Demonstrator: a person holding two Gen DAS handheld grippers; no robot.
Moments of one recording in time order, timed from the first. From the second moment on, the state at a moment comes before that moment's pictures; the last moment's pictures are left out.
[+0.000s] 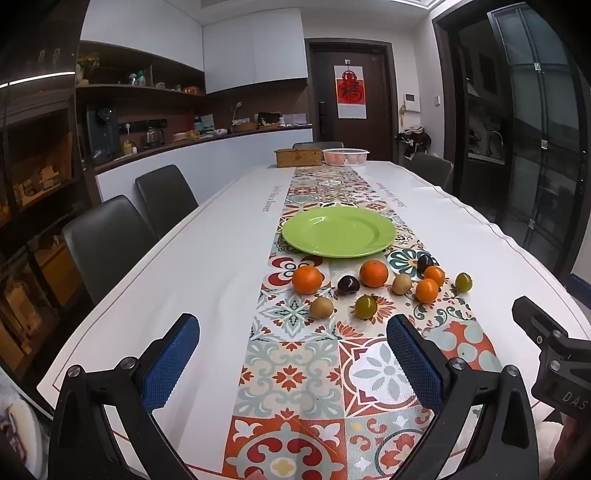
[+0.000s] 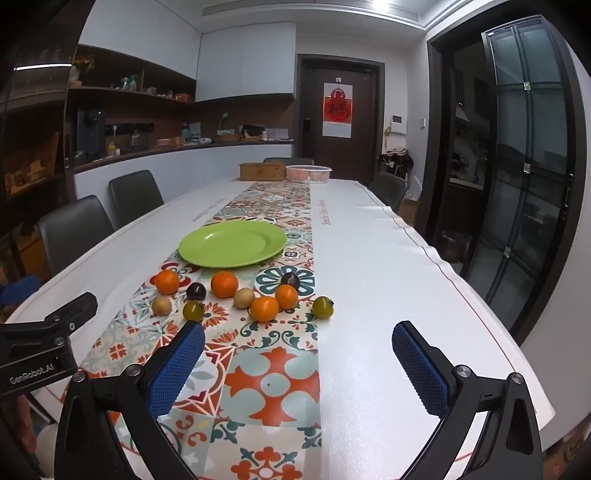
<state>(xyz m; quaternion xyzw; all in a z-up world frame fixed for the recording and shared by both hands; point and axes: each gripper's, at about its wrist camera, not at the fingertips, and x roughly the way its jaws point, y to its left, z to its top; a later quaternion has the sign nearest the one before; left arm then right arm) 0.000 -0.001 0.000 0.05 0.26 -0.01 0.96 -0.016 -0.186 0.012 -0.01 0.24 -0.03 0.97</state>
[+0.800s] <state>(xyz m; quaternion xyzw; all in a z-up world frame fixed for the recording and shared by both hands) -0.007 0.002 0.005 0.04 0.25 -0.01 0.97 -0.017 -0.181 0.012 -0.01 0.24 -0.03 0.97</state>
